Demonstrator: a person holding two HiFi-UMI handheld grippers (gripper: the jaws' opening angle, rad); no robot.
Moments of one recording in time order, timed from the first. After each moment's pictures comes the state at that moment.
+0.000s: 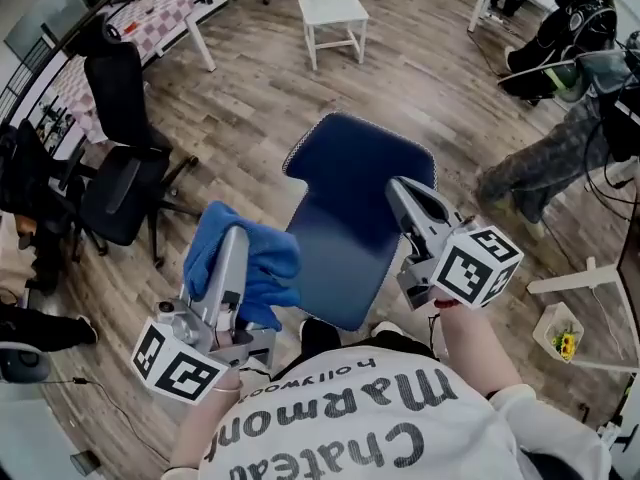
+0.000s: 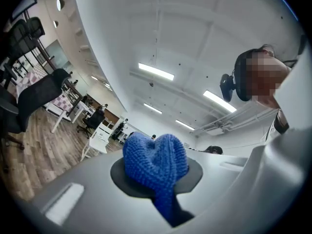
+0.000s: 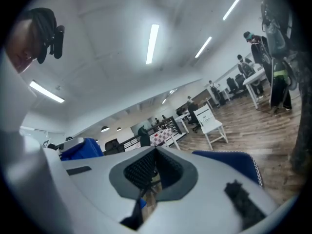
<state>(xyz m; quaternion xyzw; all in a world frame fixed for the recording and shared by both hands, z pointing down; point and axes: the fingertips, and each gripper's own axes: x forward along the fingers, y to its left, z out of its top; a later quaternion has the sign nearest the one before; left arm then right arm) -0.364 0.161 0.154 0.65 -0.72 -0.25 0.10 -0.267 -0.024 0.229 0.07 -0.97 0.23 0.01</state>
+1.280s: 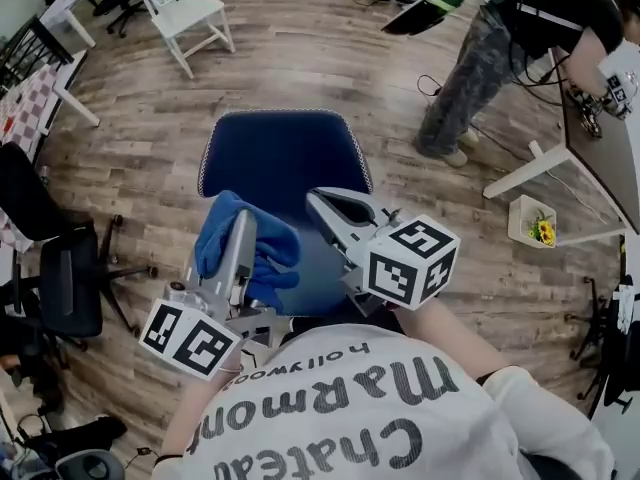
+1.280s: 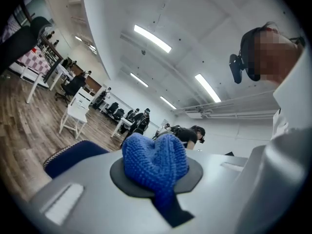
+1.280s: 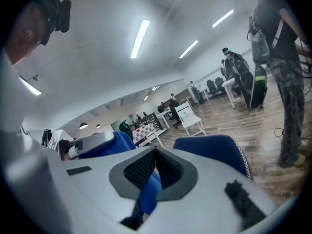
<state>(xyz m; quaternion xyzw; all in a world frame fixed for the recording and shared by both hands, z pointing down) -0.307 0.024 0.237 0.76 -0.58 -0.18 0.22 -0.231 -0.027 0.279 0.20 -0.94 0.26 0.06</state>
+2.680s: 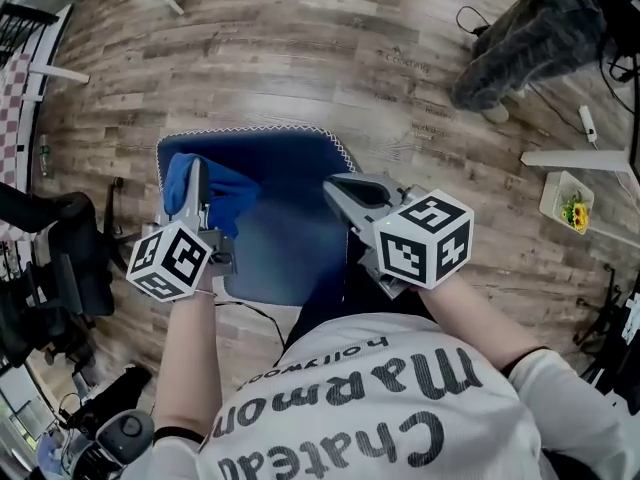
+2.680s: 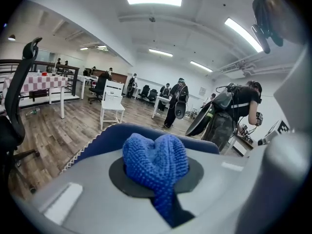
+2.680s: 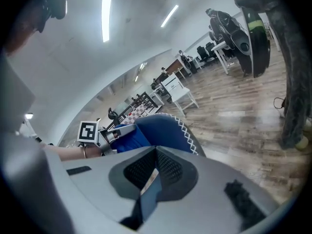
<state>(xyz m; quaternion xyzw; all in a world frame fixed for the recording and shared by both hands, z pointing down) -0.423 -0.172 0.431 0.63 -0.72 0.04 0.28 -0.224 -0.184 0.436 0.14 -0.90 0.38 0.18</state>
